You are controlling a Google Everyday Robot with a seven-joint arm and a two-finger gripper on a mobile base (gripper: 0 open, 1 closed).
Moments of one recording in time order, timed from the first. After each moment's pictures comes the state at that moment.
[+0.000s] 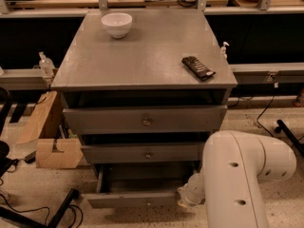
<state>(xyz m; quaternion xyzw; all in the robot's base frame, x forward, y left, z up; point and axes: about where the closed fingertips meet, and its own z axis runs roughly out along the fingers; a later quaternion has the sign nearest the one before) 0.497 -0.155 0.185 -0.69 0.71 0.07 0.11</state>
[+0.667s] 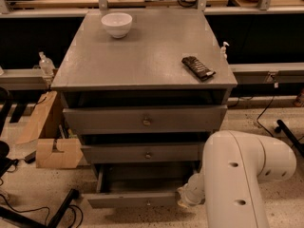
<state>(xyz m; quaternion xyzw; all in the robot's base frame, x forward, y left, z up) 0.497 -0.155 0.185 -0.69 0.71 0.07 0.11</state>
